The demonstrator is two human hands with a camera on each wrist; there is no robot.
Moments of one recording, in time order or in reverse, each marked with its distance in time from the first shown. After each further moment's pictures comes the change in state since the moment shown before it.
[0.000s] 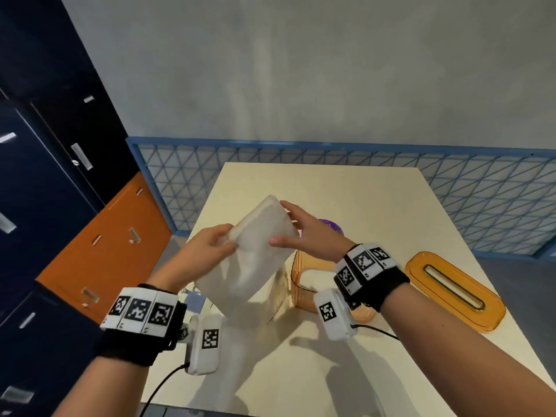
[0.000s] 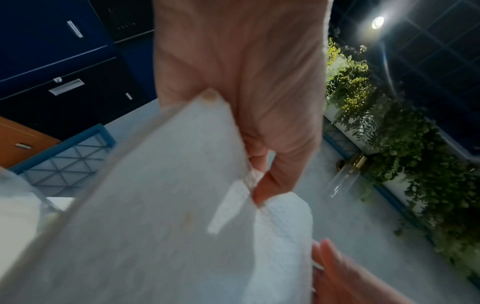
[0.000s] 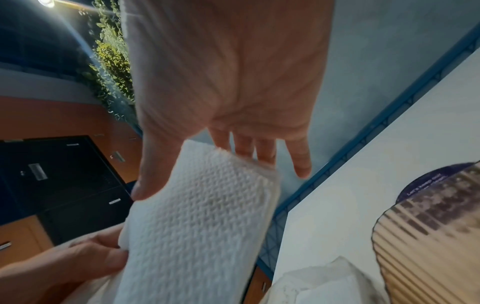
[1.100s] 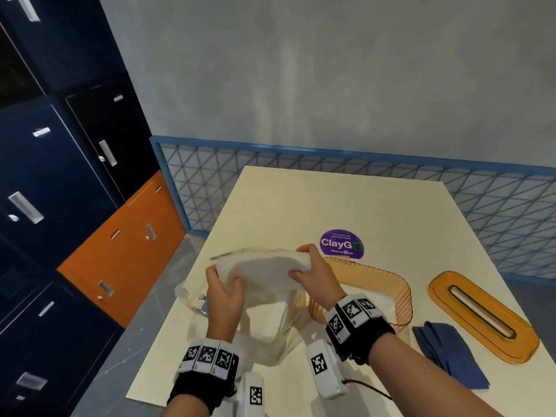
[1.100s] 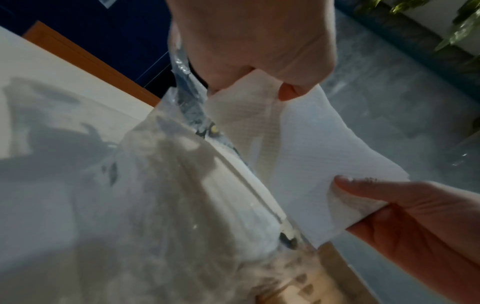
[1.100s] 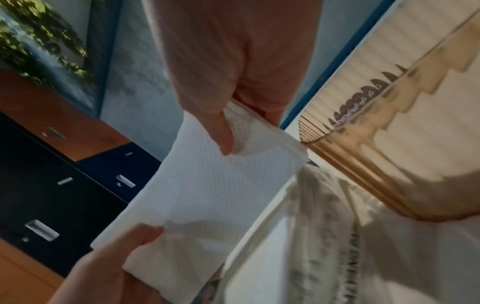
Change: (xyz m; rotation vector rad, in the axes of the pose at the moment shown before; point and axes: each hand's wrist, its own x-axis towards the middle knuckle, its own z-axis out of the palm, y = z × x) left_hand 0.002 -0.092 0.082 -0.430 0.666 -0.155; right_hand 0.018 0.047 0.068 0.035 0.236 0.141
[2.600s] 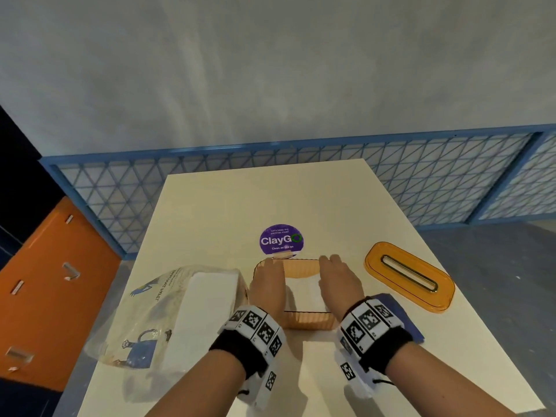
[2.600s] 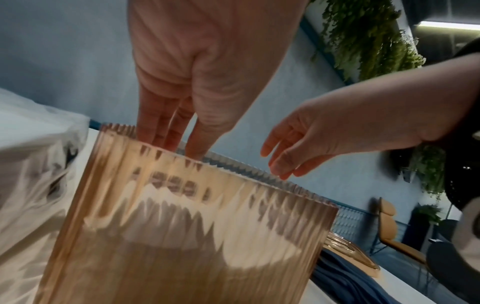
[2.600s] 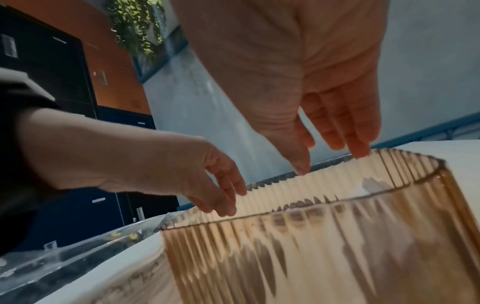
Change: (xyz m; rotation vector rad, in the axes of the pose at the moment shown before) left_hand -0.015 0.039 0.170 1.054 -0.685 0.454; right_hand -0.034 0.070 -0.098 -0.820 0.189 0.300
